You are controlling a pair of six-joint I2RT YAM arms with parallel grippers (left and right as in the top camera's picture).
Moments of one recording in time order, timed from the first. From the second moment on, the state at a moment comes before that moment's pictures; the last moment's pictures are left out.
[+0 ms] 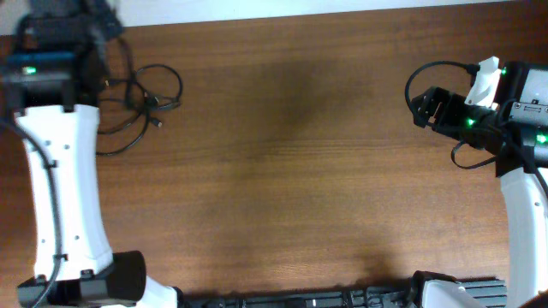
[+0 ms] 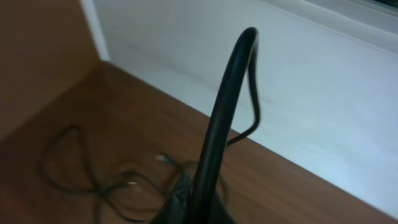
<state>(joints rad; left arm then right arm) 0.04 1.72 2.14 -0.97 -0.36 -0.35 -0.23 1.26 1.30 -0.96 -0.29 0.22</state>
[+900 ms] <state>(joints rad) 0.32 1.81 2.14 -1.11 -0.38 -0.34 -0.23 1.26 1.30 -0.96 -0.29 0.22</state>
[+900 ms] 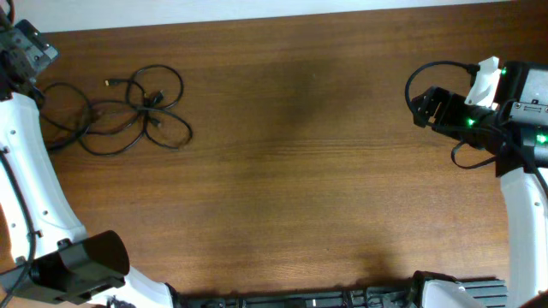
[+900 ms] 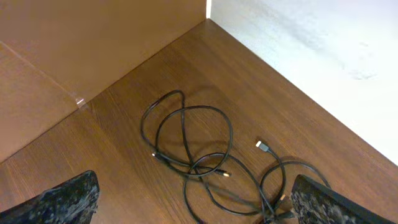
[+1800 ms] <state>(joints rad) 0.32 1.81 2.14 -1.27 -0.27 -0.34 -0.23 1.26 1.30 -0.96 -0.29 0.23</state>
